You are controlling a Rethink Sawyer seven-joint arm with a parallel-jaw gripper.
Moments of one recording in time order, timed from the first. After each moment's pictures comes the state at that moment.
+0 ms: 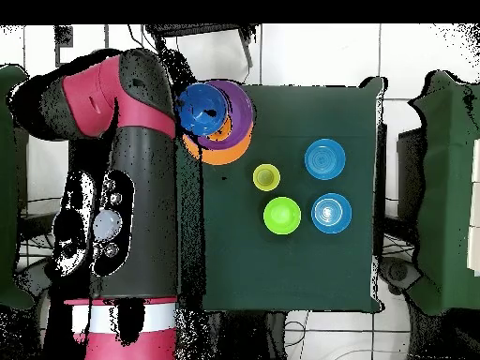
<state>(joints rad) 0.23 -0.45 -0.29 0.82 -0.22 1.04 2.18</state>
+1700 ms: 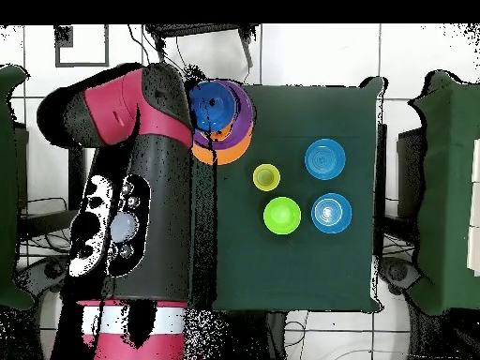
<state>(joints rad) 0.22 -0.47 -0.29 0.90 -0.22 0.88 2.18</state>
